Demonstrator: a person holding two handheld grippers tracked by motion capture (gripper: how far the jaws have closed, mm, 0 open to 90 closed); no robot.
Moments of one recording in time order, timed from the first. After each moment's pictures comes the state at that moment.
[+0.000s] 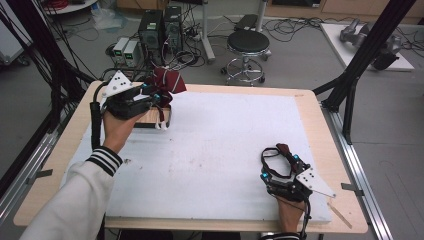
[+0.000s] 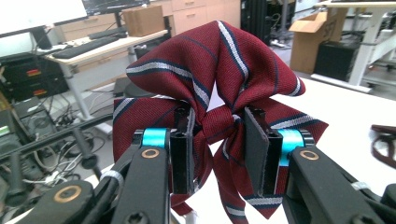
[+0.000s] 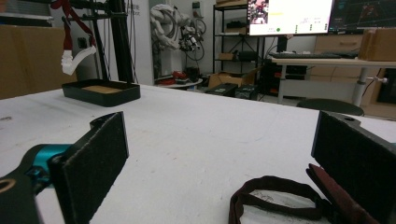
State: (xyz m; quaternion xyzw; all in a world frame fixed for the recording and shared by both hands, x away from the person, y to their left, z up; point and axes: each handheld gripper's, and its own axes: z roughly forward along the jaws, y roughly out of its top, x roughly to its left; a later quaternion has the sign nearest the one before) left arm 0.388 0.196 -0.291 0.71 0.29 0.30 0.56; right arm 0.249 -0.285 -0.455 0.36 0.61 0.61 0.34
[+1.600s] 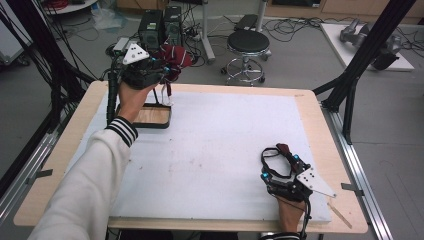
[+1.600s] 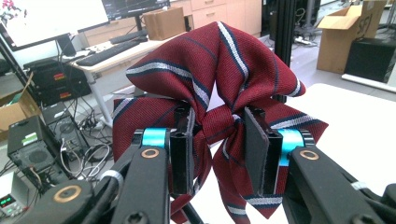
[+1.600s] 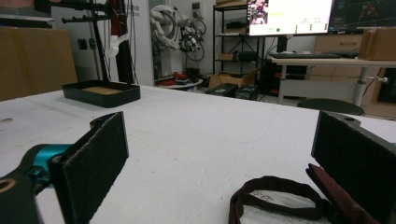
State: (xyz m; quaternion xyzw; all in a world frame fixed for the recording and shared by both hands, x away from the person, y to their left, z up) left arm 0.462 0.170 -0.266 0.71 0.30 0.33 0.55; right arm 0.249 -0.285 -0.455 0.36 0.61 0.62 0.34
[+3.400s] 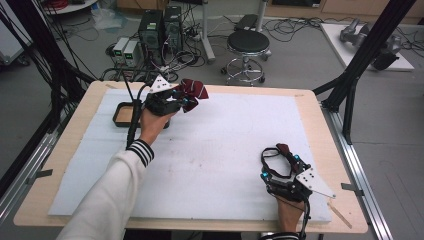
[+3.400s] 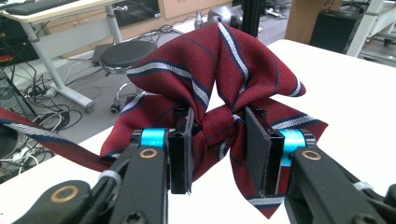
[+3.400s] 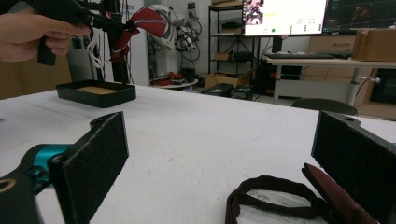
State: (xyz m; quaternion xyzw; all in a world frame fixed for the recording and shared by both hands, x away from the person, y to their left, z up) left arm 0.453 0.131 -0.351 0.75 0.31 0.25 0.53; right arm 0.249 -0.284 -0.456 0.37 0.61 0.61 0.35
